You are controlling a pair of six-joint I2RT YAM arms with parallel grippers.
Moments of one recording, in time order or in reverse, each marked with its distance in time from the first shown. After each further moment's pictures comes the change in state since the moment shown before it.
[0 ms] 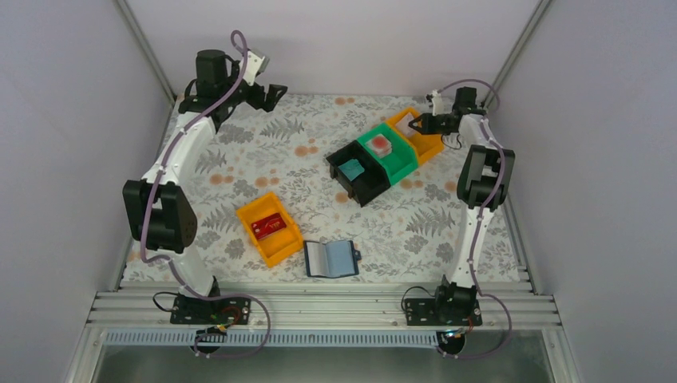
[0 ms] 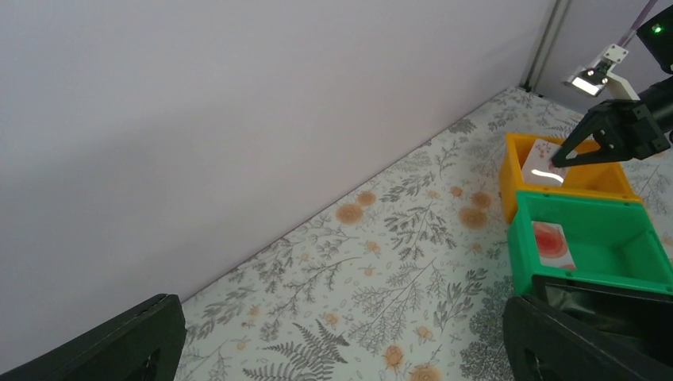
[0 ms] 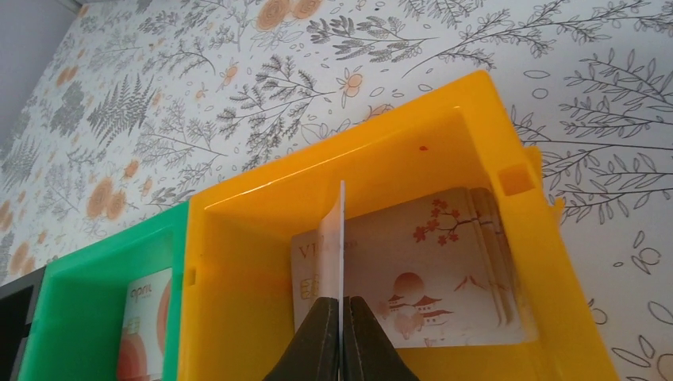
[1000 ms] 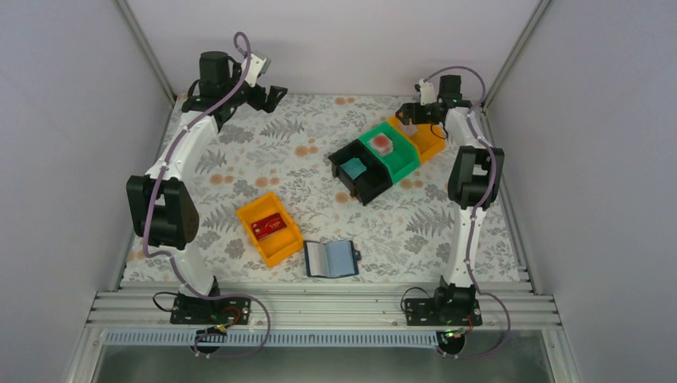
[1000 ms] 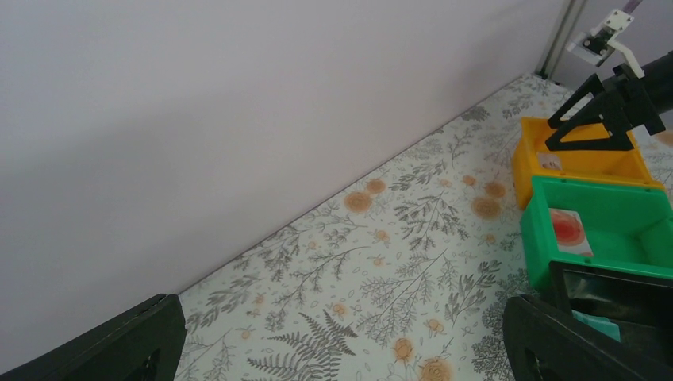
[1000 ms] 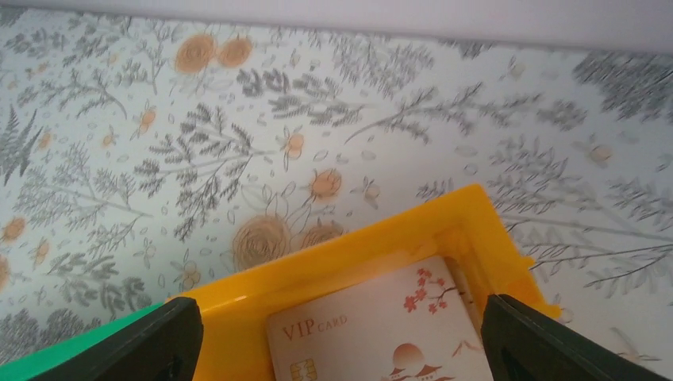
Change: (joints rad) left arm -0.003 0.039 0.015 0.000 -0.027 0.005; right arm 0.099 -0.008 0.085 0.031 0.309 0.086
